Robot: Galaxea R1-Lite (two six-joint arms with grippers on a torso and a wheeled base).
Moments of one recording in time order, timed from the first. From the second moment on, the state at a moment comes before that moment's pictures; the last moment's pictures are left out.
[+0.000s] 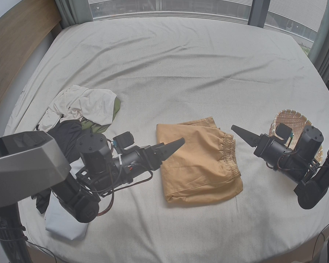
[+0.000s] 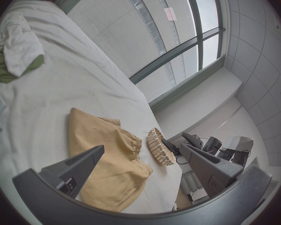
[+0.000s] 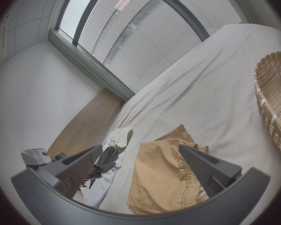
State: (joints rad) left arm -0.51 2.14 -0.70 -1.48 -0.38 -0.65; right arm 0.28 1.94 -0.46 -1.54 0.36 0.59
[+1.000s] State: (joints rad) left arm -0.22 2.02 -0.28 -1.55 -0.50 -0.39; right arm 0.30 1.94 -0.35 -1.54 0.35 0.59
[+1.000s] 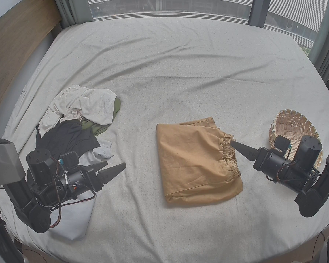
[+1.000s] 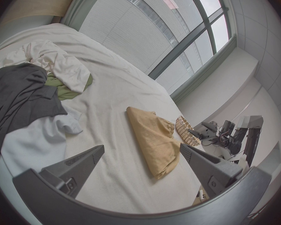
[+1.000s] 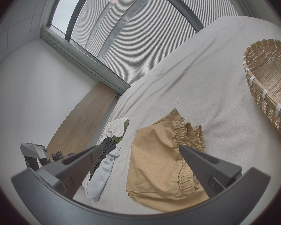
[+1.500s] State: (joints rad) left arm -0.20 2.07 -0.25 -1.55 -0.51 -0.28; right arm 0.25 1.99 -0.35 -1.54 0.35 0.57
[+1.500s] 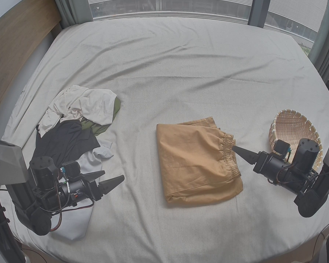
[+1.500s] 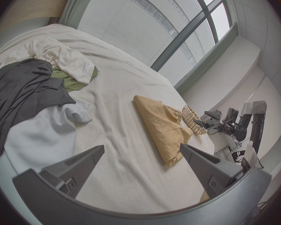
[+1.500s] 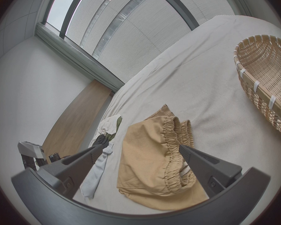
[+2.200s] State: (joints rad) left arm -0.20 2.10 -0.25 -1.55 -0.51 -0.27; right arm 0.21 2.19 -0.35 -1.54 0.35 0.53
